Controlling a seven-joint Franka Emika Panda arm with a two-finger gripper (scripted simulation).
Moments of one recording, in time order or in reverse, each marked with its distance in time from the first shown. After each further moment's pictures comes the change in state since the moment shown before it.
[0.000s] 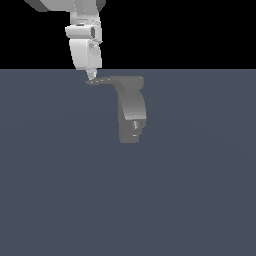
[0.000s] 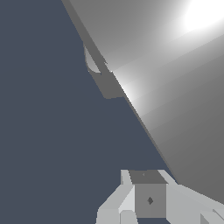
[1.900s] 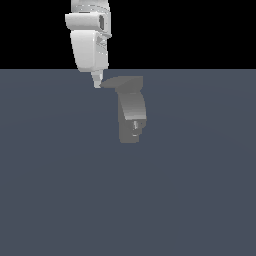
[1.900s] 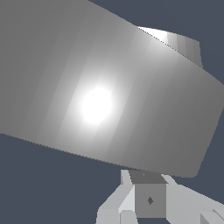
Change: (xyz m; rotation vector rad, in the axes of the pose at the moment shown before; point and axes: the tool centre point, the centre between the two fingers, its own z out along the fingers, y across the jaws) arm 0.042 0.091 0.000 0.000 -0.002 -0.010
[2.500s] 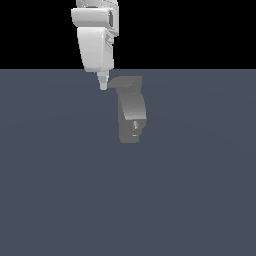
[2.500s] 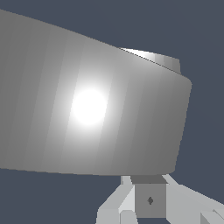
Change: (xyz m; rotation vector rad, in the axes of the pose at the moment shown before) arm 0.021 0.025 0.000 -0.002 0.000 -0.009
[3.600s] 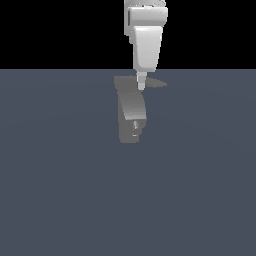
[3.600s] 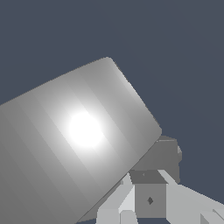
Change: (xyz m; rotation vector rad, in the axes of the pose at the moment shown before) arm 0.098 0.003 -0.001 -0.004 -0.001 -0.018
